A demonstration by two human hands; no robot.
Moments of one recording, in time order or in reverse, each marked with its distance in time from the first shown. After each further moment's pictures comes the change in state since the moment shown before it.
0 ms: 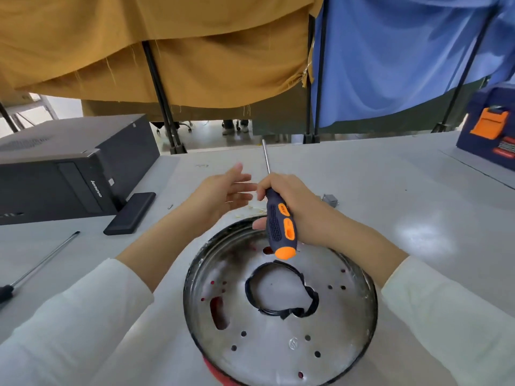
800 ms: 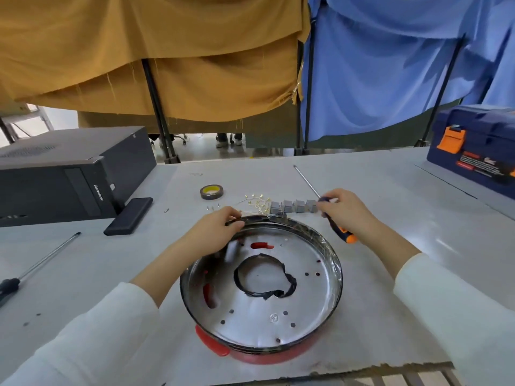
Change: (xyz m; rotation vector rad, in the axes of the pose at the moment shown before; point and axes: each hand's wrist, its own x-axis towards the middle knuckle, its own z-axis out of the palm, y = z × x) left_hand -0.043 -0.034 0.005 1.016 0.014 0.125; right_hand -0.049 0.059 -0.046 0.085 0.364 0.693
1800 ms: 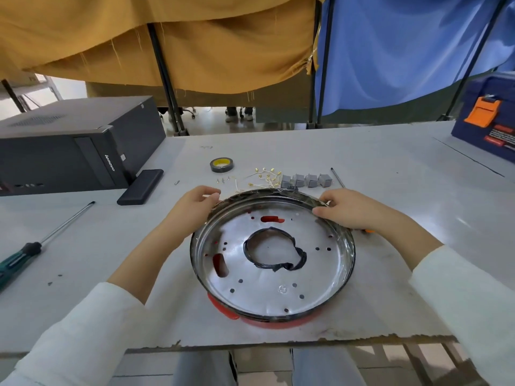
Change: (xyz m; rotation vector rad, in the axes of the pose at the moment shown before) left_hand -0.030 -0.035 -0.016 -0.436 0.128 -0.202; right_hand -0.018 0.004 0.013 -0.506 -0.393 -0.145
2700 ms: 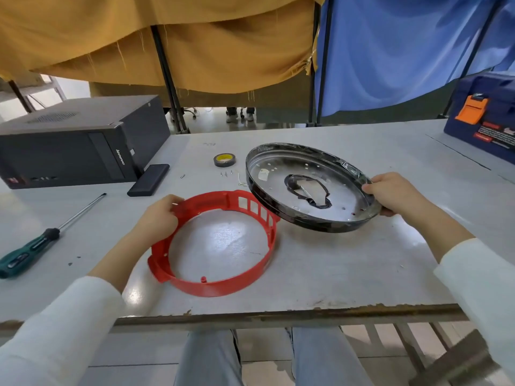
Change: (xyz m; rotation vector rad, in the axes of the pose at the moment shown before) left_hand -0.017 -0.055 -0.043 0.413 0.139 -0.054; right_hand -0.033 0.049 -0.024 0.503 0.326 0.303
